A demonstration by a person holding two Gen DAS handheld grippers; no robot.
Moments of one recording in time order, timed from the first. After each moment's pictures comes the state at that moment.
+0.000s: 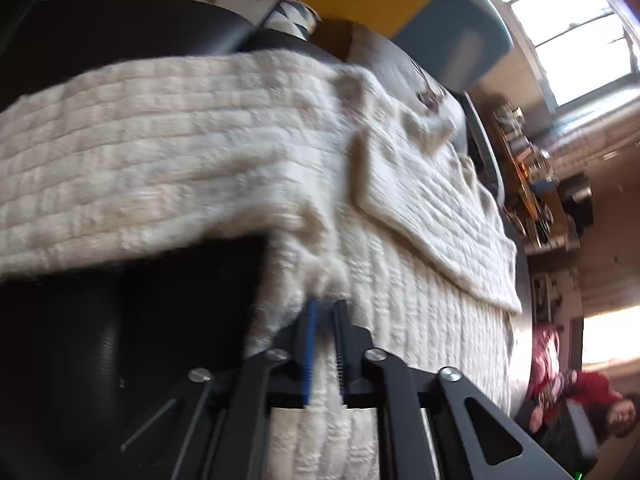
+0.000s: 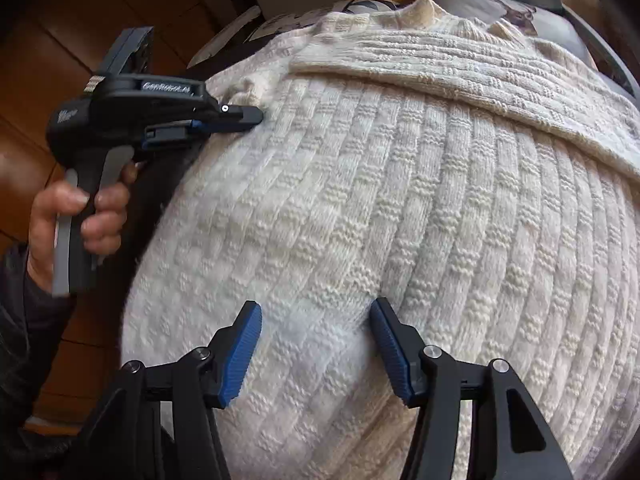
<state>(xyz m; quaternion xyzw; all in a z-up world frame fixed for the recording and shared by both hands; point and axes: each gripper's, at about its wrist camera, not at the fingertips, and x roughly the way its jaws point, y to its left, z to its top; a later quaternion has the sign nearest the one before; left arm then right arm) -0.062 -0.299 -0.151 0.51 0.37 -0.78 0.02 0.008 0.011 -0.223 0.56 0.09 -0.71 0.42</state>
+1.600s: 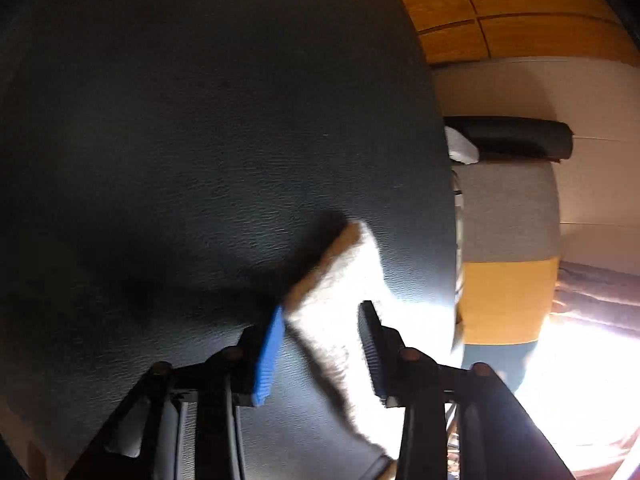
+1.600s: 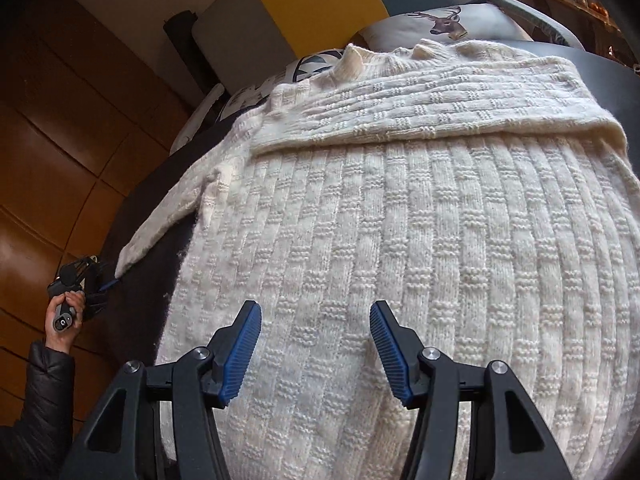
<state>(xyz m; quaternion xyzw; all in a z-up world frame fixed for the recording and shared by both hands) 0.202 -0.582 -0.175 0.22 0.69 -0.62 0.31 -0.029 0.033 -0.207 0.53 -0.06 -0.76 0.36</state>
